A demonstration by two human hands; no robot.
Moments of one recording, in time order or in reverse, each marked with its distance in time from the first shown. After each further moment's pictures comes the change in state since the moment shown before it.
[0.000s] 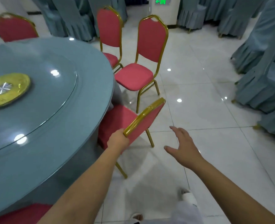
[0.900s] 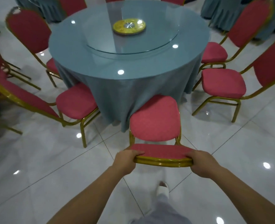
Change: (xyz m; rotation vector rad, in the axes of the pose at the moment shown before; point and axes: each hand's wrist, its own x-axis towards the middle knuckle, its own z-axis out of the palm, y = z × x) left_hand -0.227 0.142 0.275 0.024 0.319 -0.423; right_hand 0.136 0.192 -0.134 -0.902 -0.696 -0.892
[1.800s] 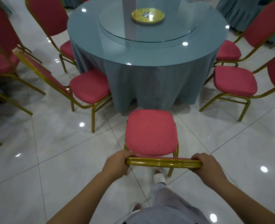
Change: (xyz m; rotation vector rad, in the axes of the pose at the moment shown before) left_hand -0.134 -0.086 0.017 -0.225 0.015 -0.098; right_hand -0.079 -0.076 0.074 0.193 0.235 0.048
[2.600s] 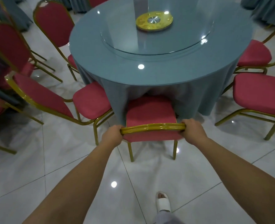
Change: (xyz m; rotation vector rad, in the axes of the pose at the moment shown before) left_hand 0.264 0.052 -0.122 0.107 0.121 -0.365; right_hand 0.331 -0.030 -0.101 -0.014 -0.017 -0.065
